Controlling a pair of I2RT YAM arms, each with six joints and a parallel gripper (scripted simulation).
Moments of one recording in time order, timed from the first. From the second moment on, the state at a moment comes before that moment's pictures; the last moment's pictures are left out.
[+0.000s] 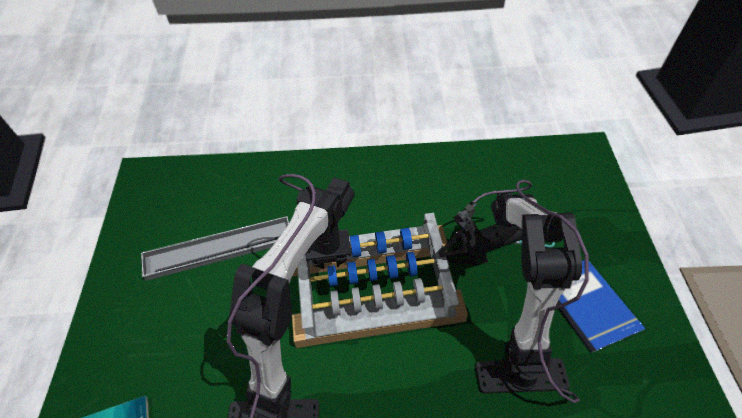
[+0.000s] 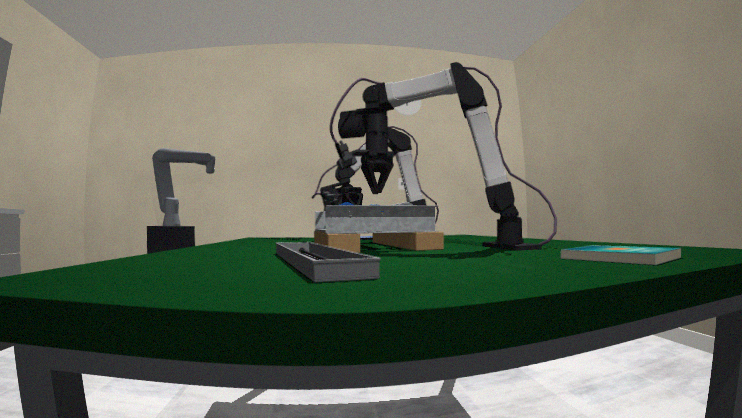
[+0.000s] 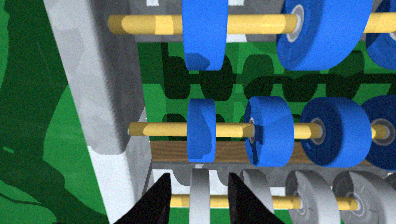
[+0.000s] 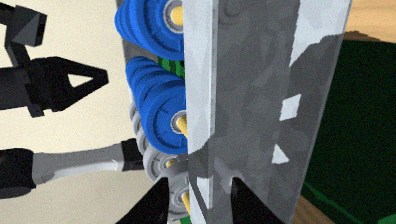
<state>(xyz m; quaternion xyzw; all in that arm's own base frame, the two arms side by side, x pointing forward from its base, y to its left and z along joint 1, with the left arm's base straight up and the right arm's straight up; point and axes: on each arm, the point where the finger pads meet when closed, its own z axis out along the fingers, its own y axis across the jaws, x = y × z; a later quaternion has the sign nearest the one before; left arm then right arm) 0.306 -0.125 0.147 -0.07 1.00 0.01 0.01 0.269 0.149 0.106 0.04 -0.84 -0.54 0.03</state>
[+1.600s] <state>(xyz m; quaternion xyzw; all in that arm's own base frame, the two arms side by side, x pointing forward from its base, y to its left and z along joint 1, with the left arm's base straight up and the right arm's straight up) 0.308 -0.126 0.101 -0.07 1.00 0.00 0.00 0.269 0.149 0.106 0.04 -0.84 -0.54 0.03</state>
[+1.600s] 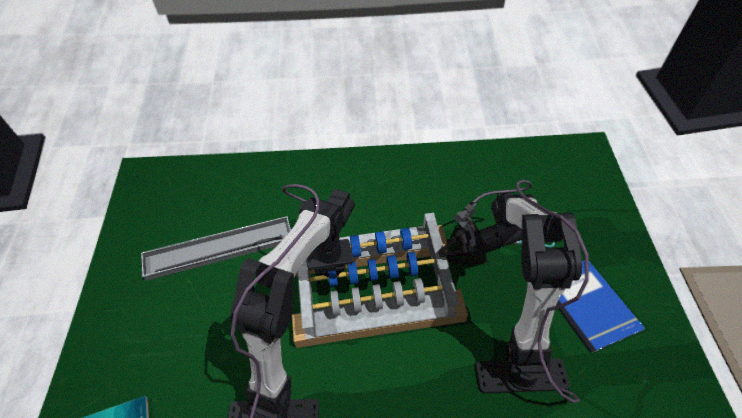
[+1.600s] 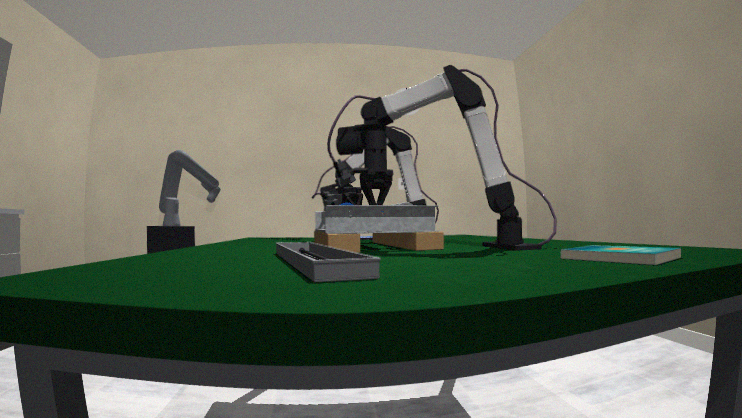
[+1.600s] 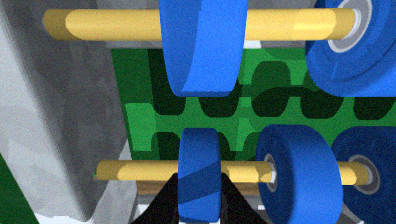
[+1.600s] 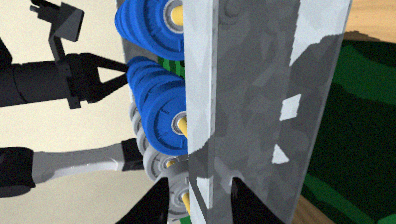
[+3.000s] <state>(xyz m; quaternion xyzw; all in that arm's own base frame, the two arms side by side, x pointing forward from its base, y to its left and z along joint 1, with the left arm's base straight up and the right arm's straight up) 0.308 -0.126 0.103 -0.07 1.00 0.00 0.00 0.270 0.149 0.106 0.04 -0.84 -0.54 0.03</state>
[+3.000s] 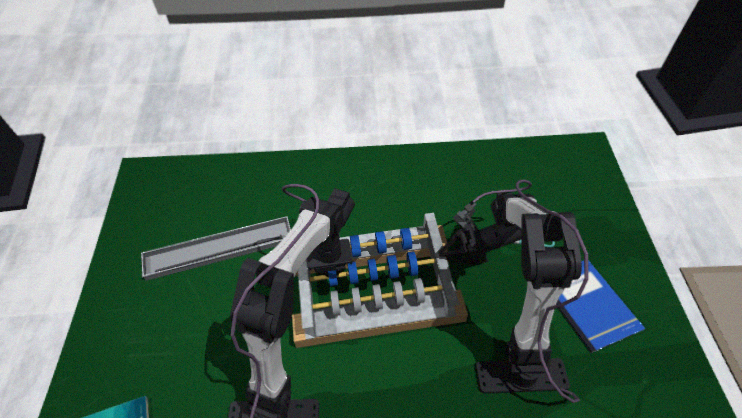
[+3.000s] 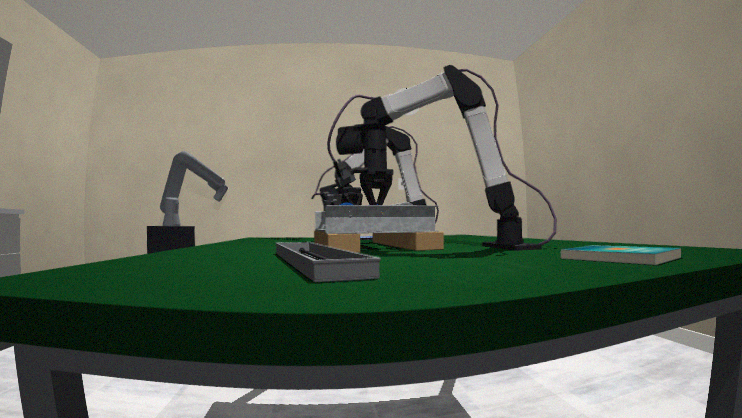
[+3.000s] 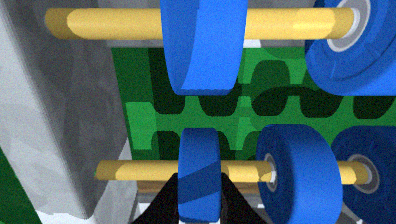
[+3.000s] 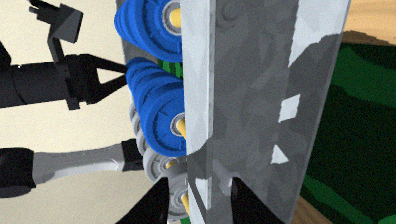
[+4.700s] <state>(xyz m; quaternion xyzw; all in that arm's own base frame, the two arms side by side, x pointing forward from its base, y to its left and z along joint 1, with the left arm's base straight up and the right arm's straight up) 0.308 -0.126 0.105 -0.07 1.00 0.00 0.00 0.270 0.155 0.106 0.05 -0.84 -0.54 0.02</state>
